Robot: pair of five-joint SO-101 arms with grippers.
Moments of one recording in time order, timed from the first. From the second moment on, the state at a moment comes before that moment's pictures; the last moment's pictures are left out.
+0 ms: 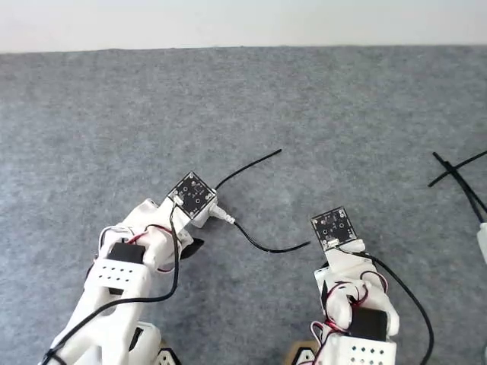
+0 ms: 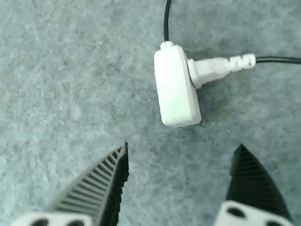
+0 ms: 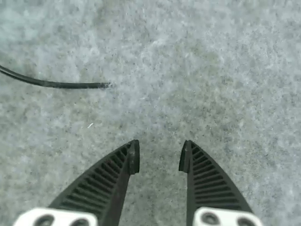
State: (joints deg) left arm 4.2 -38.8 74.4 33.2 -28.5; right arm 4.8 -103.2 95.4 70.7 28.3
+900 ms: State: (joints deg) left arm 0.8 -38.6 75.5 27.2 -22.5; right arm 4.8 -103.2 95.4 70.7 28.3
